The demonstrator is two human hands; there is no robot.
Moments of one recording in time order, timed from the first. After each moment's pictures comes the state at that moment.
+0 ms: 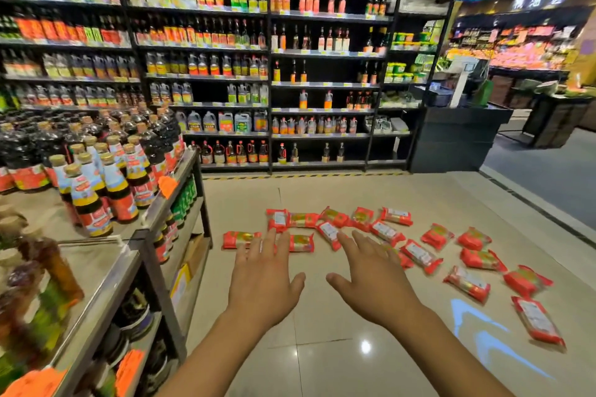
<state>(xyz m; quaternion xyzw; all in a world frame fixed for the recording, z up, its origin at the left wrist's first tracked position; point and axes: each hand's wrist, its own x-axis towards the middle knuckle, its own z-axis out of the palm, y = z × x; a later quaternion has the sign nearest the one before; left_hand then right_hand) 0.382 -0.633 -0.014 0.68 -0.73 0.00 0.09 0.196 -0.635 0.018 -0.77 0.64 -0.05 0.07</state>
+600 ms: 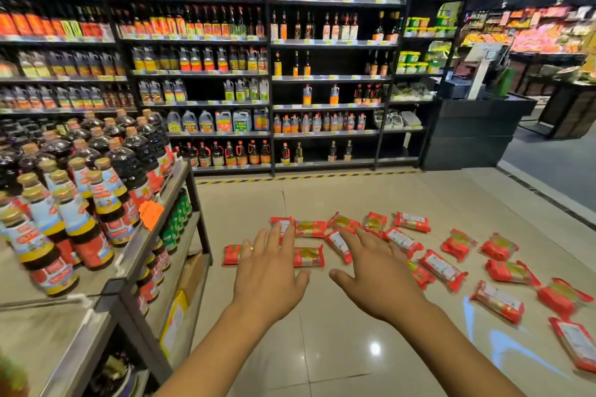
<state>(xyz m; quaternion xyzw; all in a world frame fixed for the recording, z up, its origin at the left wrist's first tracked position) 0.426 -0.859 -0.015 0.67 -0.74 -0.01 0.09 0.239 -0.857 0.016 -0.77 0.63 -0.05 0.09</state>
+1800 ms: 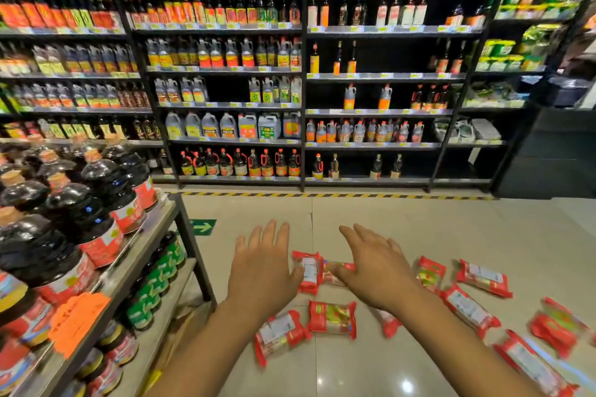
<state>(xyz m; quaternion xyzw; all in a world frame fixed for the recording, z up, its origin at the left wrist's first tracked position) 0.476 -1.343 -0.043 0.74 -0.67 0.00 0.04 0.284 -1.385 -0.024 -0.82 0.56 -0.02 0.12</state>
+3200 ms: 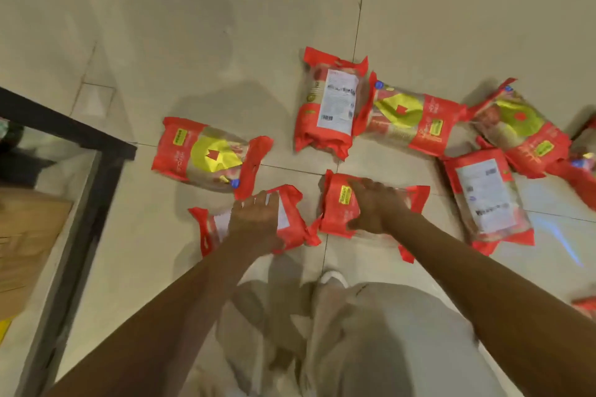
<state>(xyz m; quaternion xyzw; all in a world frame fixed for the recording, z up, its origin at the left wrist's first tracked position) 0.585 -1.747 -0.953 0.70 -0.66 -0.24 -0.14 0.359 -1.883 -0.917 -0.78 0.46 0.32 0.27</state>
